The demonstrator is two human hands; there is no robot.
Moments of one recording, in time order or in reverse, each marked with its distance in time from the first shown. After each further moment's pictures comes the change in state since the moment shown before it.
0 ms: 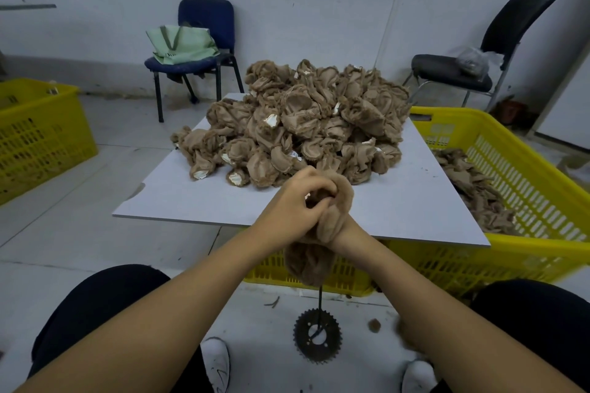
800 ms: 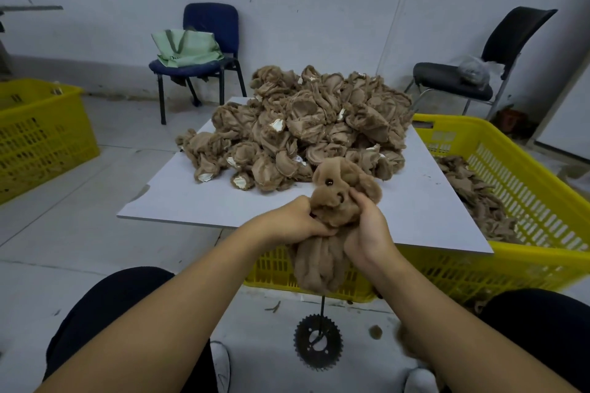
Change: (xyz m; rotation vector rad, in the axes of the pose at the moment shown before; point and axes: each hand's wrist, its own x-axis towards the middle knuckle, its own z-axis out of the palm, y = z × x) left_hand 0.002 0.000 -0.016 -0.288 -0.436 -0.564; right_hand -0.013 -0.026 0.001 1.112 0.400 0.108
